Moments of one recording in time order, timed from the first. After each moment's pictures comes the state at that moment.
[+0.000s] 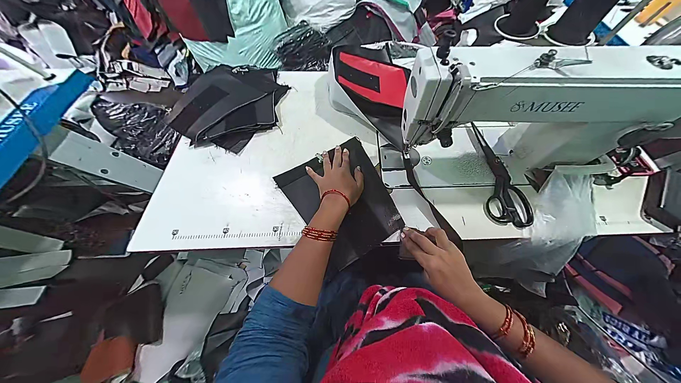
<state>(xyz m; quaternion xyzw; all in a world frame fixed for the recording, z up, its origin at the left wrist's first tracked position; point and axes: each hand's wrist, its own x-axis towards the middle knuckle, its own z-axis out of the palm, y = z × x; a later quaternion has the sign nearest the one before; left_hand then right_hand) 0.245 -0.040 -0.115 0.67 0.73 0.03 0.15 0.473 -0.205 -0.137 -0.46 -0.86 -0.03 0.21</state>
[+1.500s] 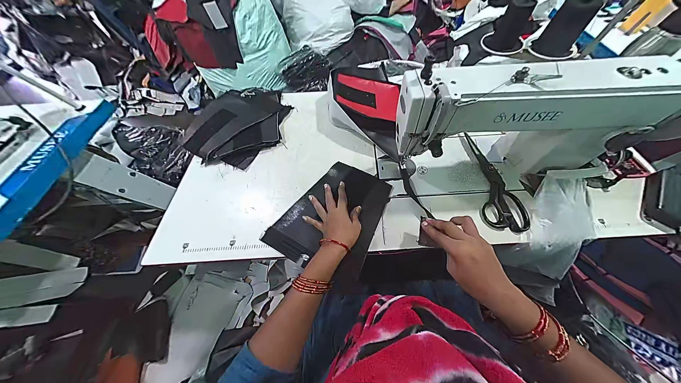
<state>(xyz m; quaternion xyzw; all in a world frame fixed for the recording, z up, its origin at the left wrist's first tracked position) 0.250 -0.115 -0.106 0.61 0.75 0.10 0.24 0.501 -0.191 -0.094 -0.51 -0.83 0.02 0.25</state>
